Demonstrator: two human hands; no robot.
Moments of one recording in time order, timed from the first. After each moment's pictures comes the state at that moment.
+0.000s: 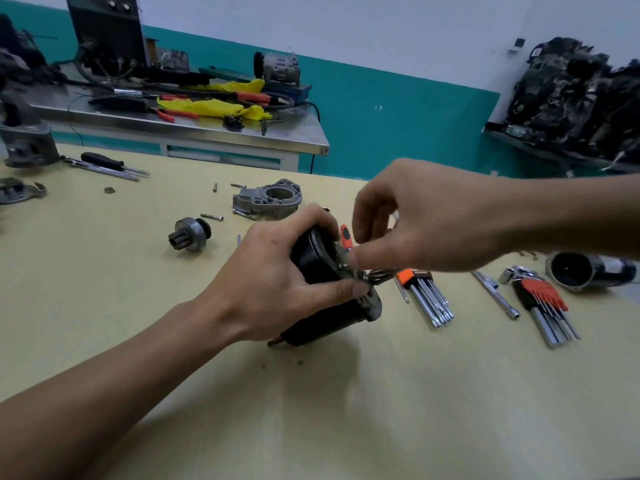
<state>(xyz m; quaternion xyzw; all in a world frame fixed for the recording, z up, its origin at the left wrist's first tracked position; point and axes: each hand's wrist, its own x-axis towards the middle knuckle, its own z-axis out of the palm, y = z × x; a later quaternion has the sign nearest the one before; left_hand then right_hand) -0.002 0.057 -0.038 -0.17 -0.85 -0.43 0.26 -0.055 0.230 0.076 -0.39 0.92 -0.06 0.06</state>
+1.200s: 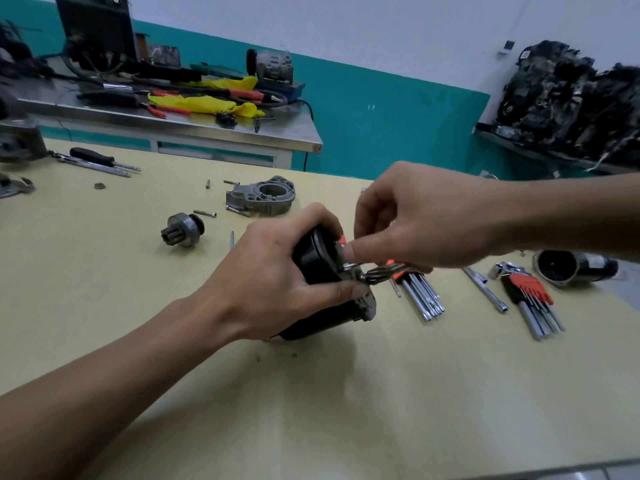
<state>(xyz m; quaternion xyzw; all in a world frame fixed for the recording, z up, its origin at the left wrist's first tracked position) 0.002 0.063 -0.037 -0.18 -0.86 -0.40 0.26 -0.052 0.234 0.072 -0.35 0.93 -0.09 0.10</state>
